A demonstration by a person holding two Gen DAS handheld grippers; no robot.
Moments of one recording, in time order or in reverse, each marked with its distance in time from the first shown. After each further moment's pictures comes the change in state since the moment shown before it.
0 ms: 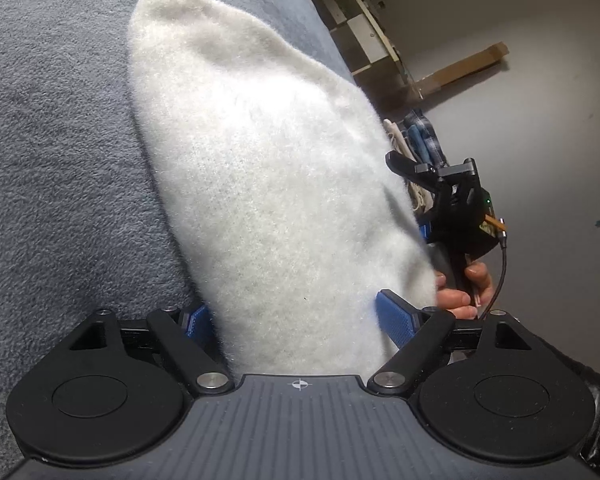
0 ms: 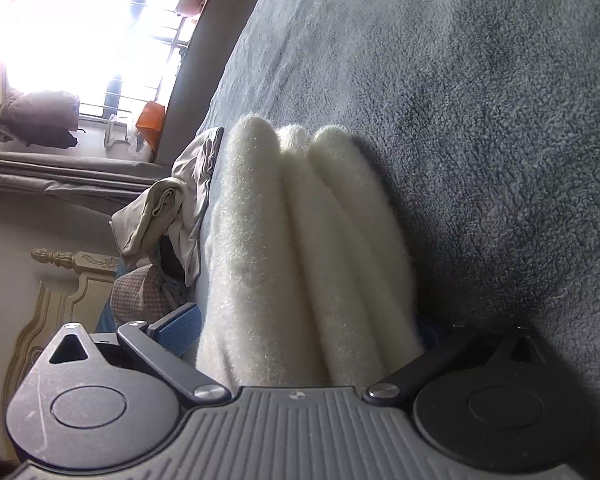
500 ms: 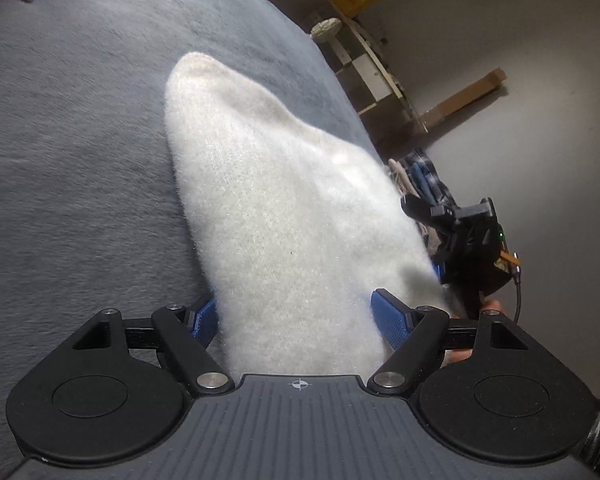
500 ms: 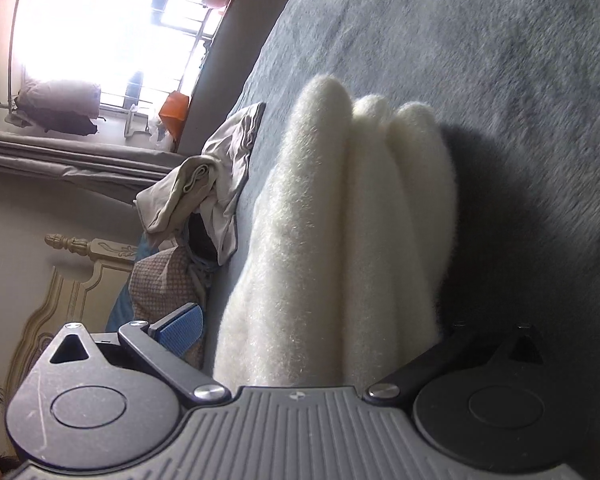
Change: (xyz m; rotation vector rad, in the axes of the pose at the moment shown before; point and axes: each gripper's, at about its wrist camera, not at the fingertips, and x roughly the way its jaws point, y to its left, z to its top) left arm -0.088 0.009 -0.008 0.029 -0.129 0.063; right arm 0.046 0.063 -0.052 -0.023 0.009 0.048
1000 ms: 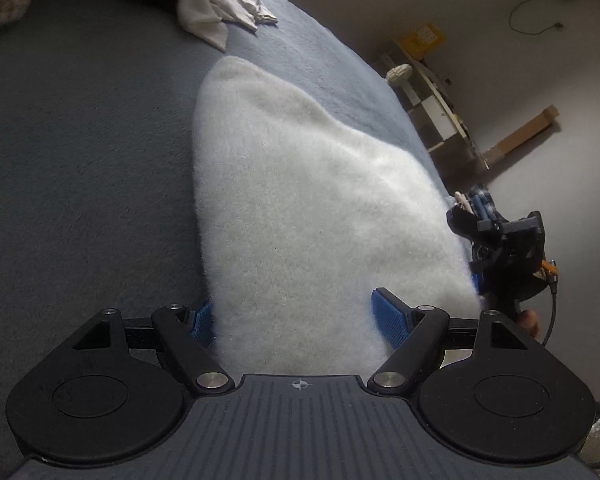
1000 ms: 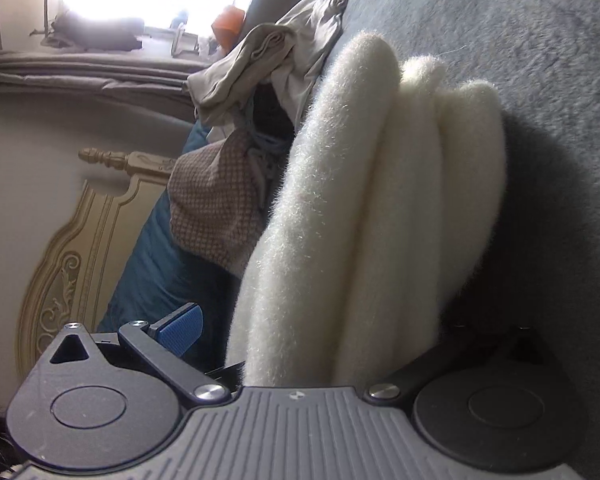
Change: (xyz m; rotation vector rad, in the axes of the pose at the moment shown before) left arm -0.122 0.039 -0.047 -0.072 -0.103 0.203; right arm 0.104 0.070 -0.095 -0.117 0.195 0.112
